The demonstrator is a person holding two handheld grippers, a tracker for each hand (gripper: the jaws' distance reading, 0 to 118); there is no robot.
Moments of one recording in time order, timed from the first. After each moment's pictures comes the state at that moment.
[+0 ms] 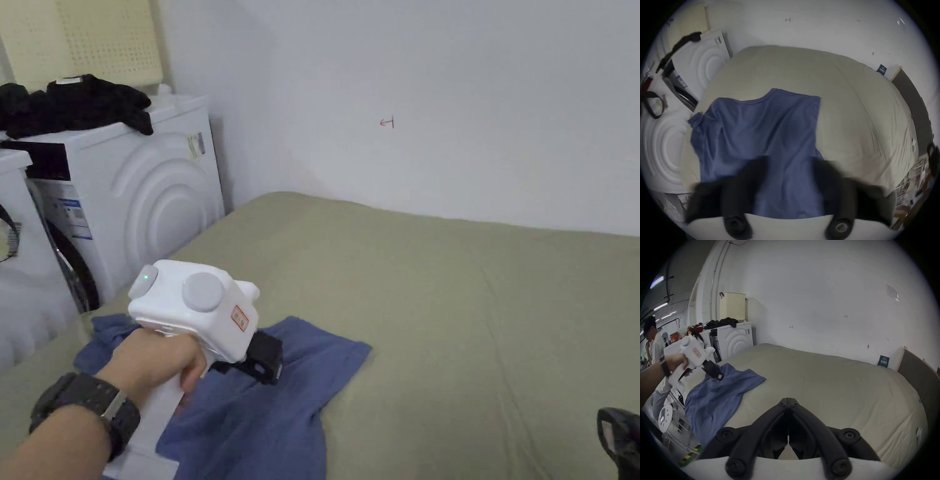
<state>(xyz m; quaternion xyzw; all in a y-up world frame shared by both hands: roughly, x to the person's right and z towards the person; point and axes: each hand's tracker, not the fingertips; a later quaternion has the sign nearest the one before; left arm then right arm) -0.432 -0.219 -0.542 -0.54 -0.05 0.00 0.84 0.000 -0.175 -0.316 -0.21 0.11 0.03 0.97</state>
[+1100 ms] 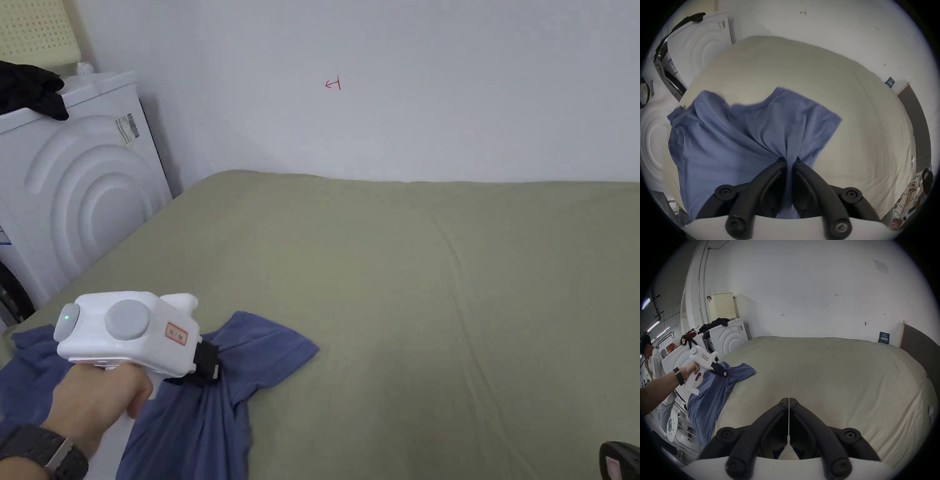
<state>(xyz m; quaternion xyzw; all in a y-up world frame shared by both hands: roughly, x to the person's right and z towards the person) -0.427 -0.276 -0.568 -0.51 -0.05 0.04 0.86 0.037 -0.221 -0.318 -0.25 0.10 -0.04 0.96</state>
